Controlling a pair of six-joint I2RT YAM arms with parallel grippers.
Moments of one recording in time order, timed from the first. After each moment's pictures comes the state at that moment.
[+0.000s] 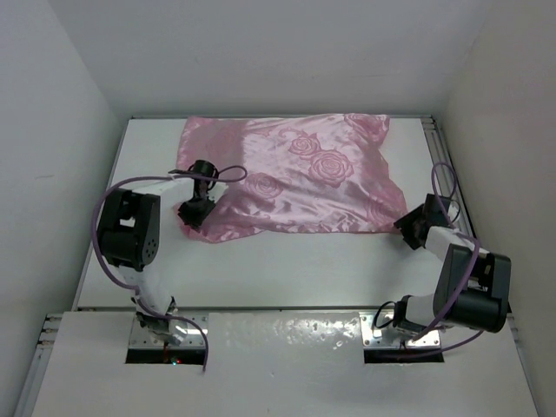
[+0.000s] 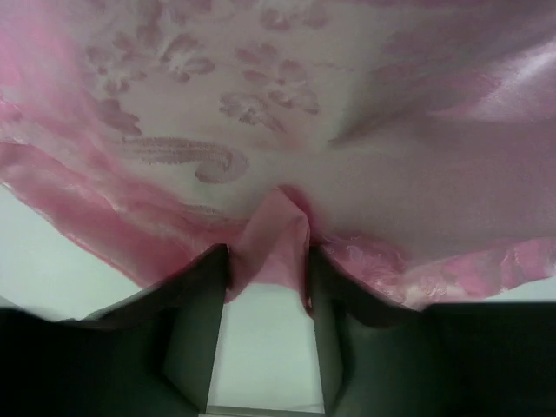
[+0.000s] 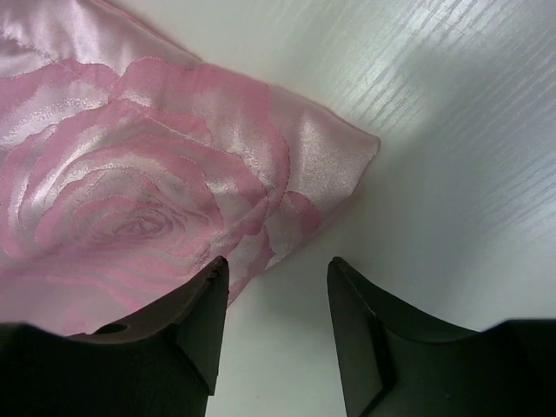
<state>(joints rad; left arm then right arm) -0.20 1.79 1.08 -0.69 -0.19 0.45 -0.30 1.37 0.48 -0.06 0.00 0.71</state>
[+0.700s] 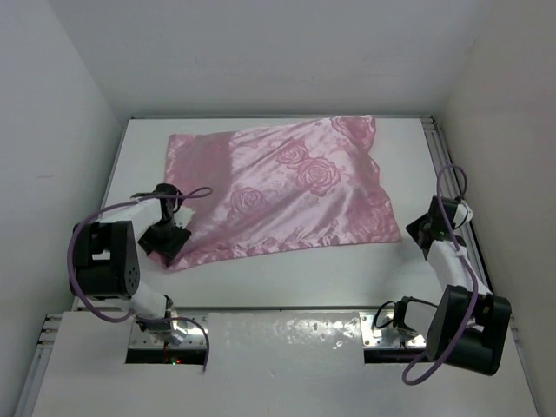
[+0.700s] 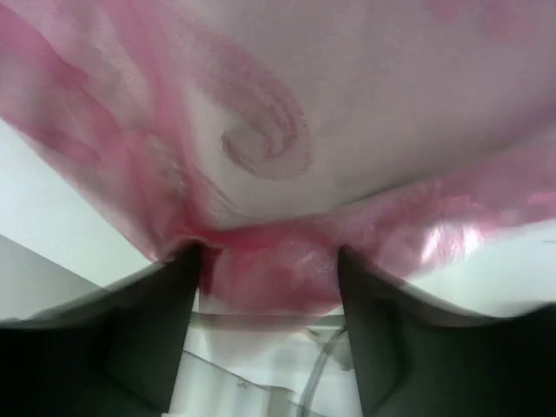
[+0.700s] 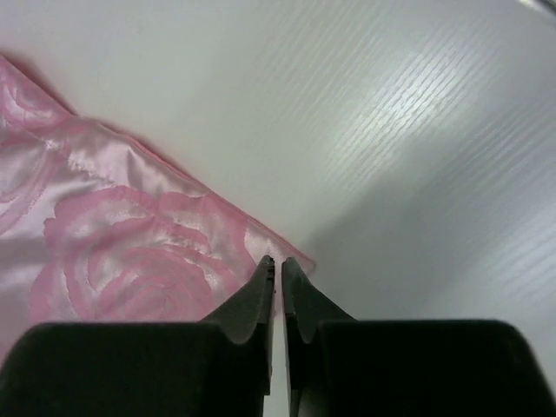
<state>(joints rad) 0.04 1.53 0.79 -0.81 -0.22 0.53 -0.30 1.13 0.44 -0.14 0.11 0.67</state>
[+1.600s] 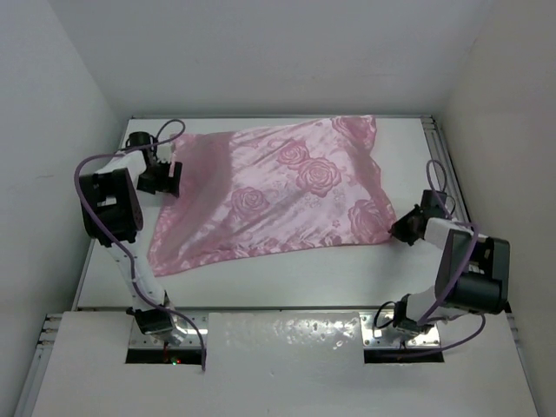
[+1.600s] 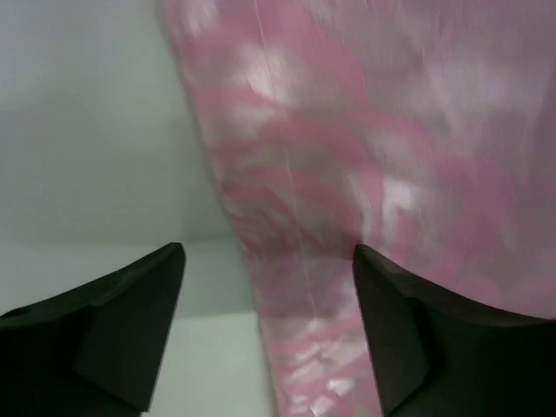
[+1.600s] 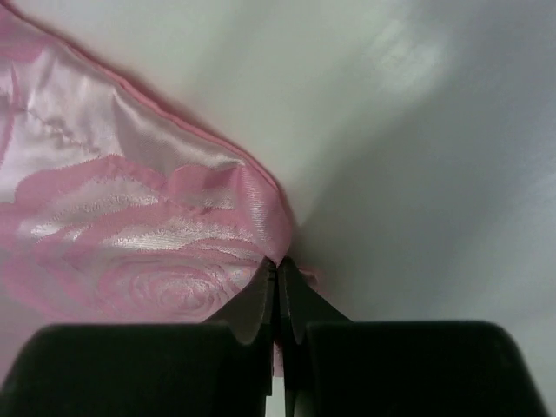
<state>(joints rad) 0.24 2.04 1.44 -0.63 0.15 0.39 -0.27 1.49 0.56 -0.12 -0.10 0.67</state>
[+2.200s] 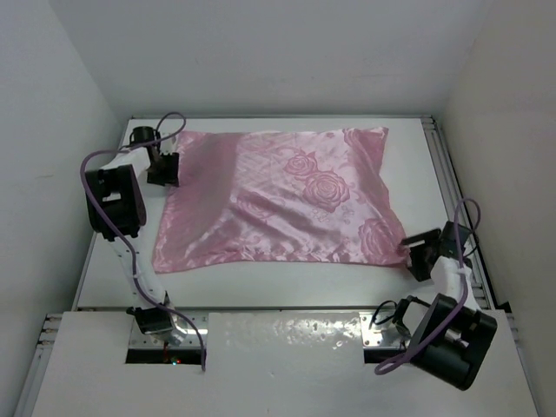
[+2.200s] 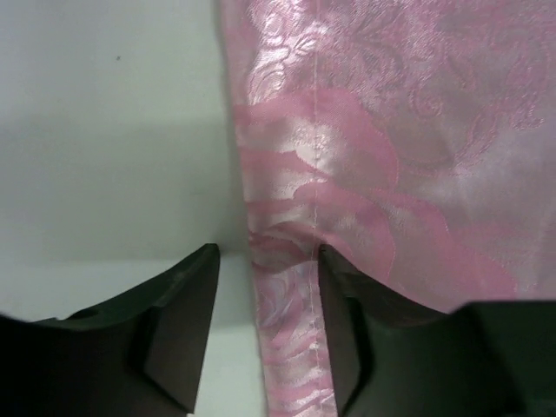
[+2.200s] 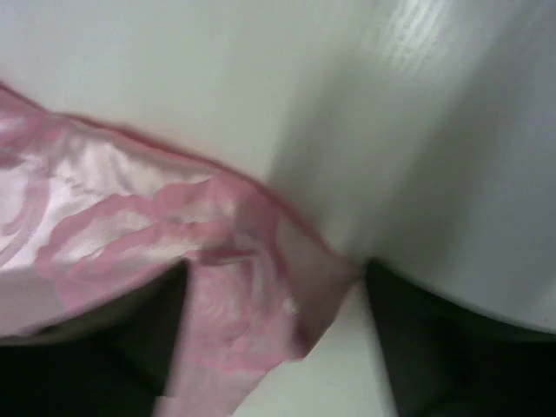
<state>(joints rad) 0.21 2.12 1.53 -0.52 0.15 0.28 -0.52 1.03 0.30 -0.32 -0.12 0.80</state>
